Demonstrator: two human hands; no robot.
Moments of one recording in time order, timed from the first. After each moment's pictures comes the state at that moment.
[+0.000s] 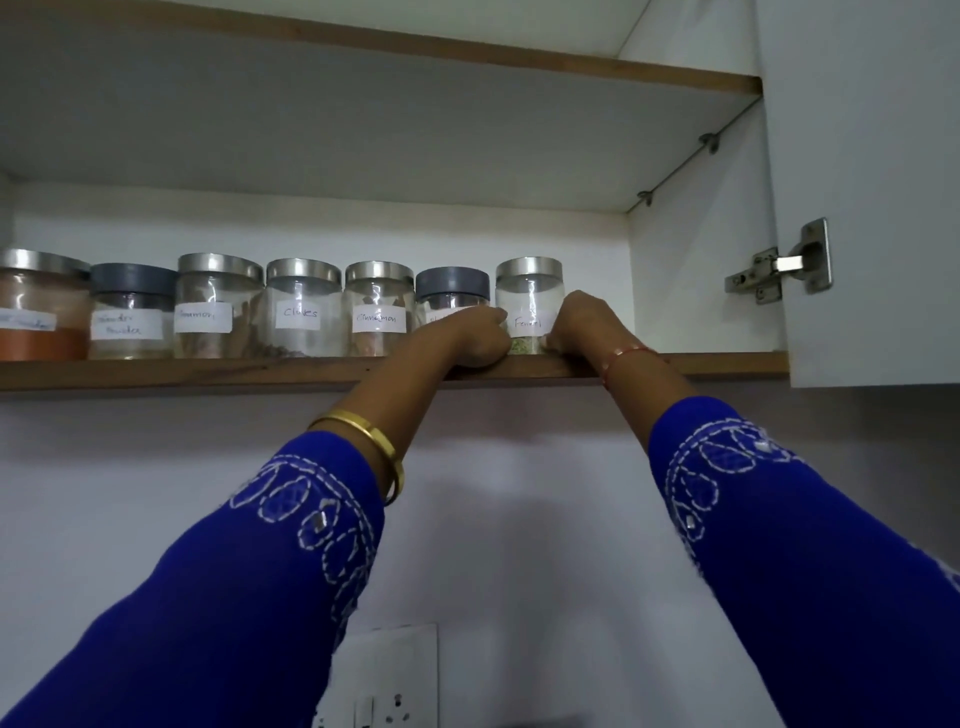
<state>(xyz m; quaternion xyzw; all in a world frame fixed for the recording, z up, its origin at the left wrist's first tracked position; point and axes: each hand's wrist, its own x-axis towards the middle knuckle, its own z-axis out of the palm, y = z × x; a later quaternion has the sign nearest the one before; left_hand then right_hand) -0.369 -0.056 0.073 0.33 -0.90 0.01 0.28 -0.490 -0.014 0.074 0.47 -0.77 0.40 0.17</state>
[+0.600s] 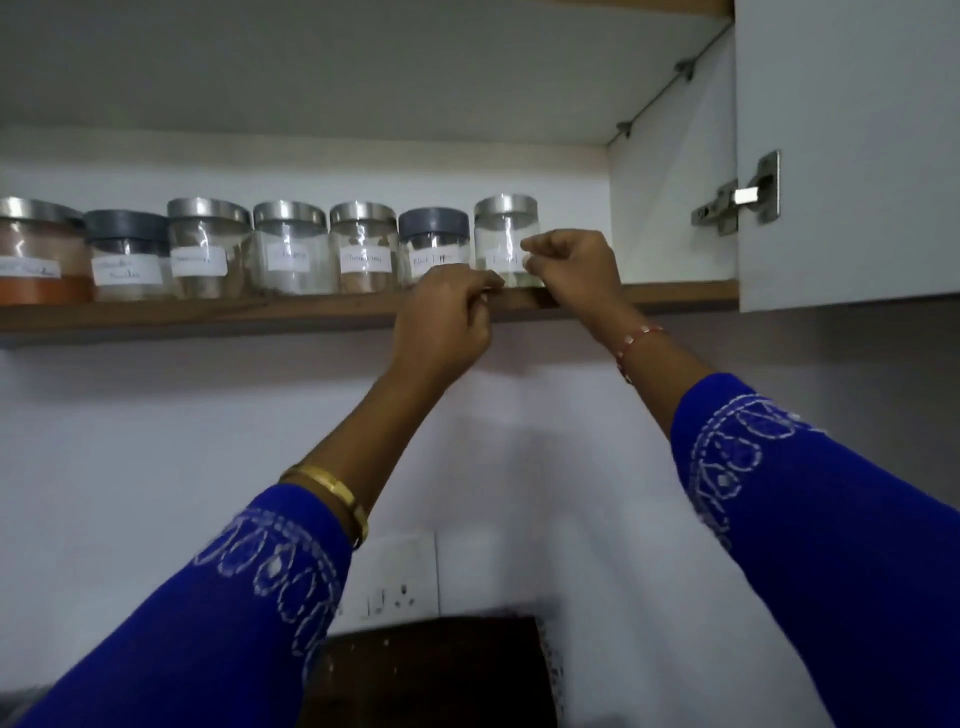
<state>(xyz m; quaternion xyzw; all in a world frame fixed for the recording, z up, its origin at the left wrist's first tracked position) -0.342 -0.016 -0.006 0.16 -0.79 0.11 0.59 -0.471 0.042 0.029 0.53 -0.54 0.64 0.13</state>
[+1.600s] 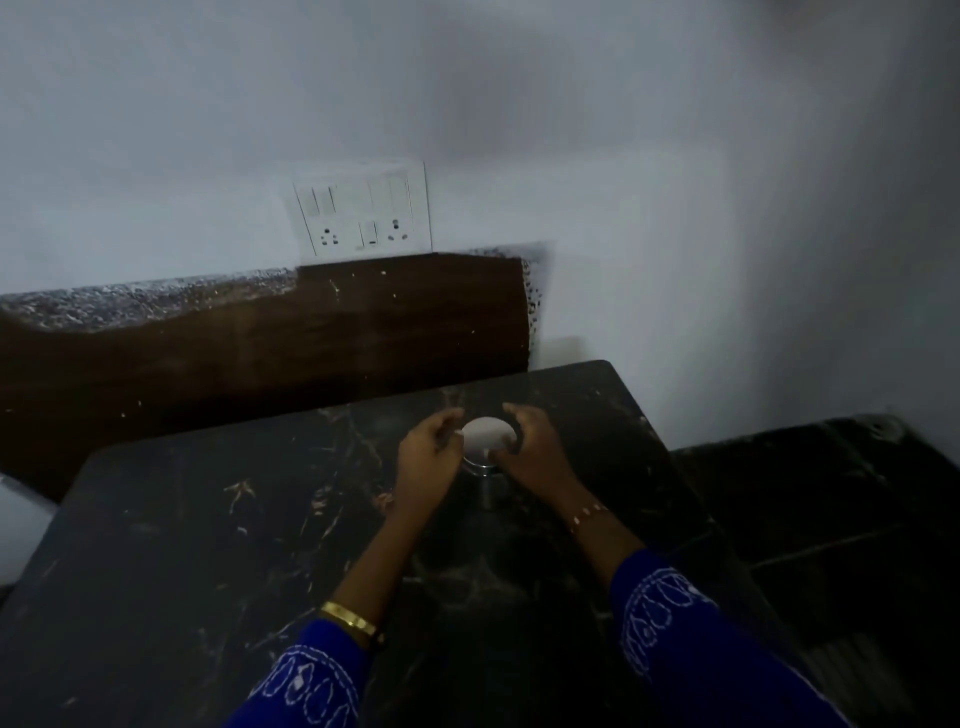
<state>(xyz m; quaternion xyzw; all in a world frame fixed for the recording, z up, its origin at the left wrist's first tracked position) -0.248 0.070 -0.448 0.46 -0.72 -0.42 0.30 -0.386 0.116 -0.479 0.45 -0.77 0.37 -0.25</state>
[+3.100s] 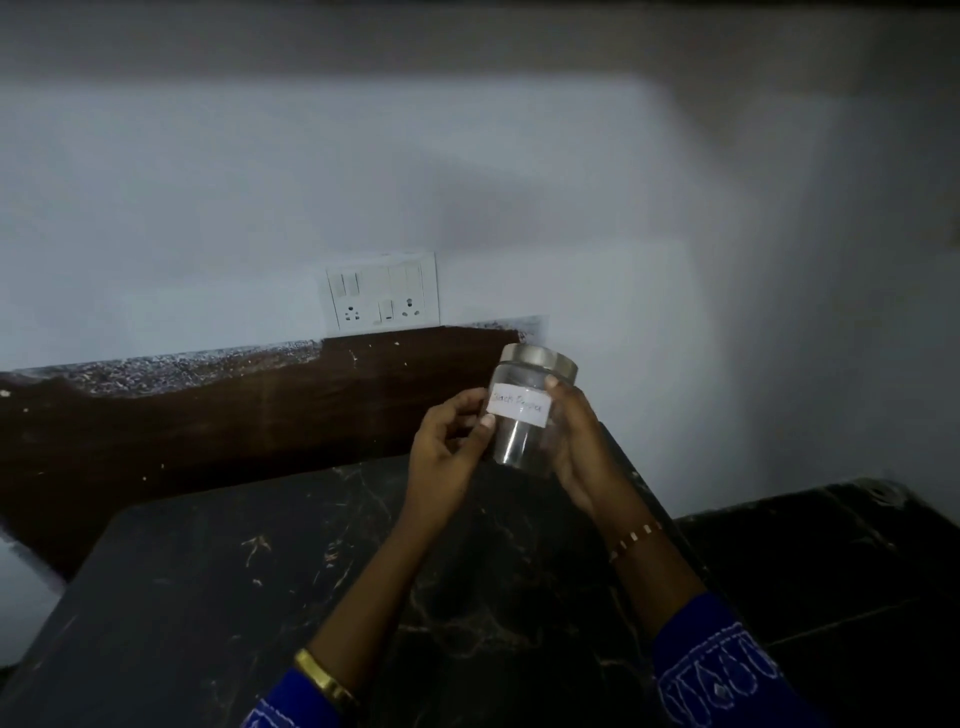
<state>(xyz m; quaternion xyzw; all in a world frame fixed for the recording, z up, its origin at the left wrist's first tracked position) -0.229 0.131 -0.335 0.27 -0.69 -0.51 0.44 -0.367 0.170 -0.345 0.27 -0.49 0.72 -0.42</state>
